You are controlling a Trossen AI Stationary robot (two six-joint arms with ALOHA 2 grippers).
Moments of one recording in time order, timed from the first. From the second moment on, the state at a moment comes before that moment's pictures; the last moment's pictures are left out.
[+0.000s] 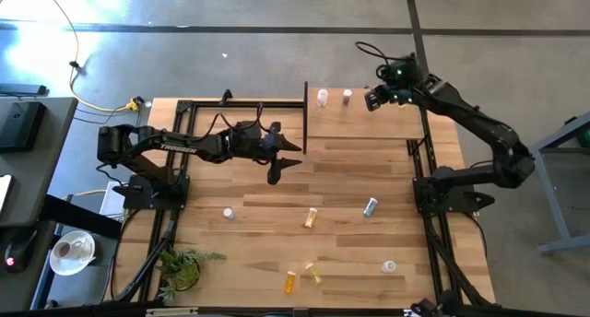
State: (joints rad) left arm 0.35 1.49 0.78 0.41 0.20 0.03; right arm -0.87 1.23 1.11 -0.63 0.08 0.14
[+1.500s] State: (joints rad) left arm 0.35 1.49 0.78 0.41 0.20 0.03; right arm -0.90 1.24 1.07 -0.57 0.05 0.12
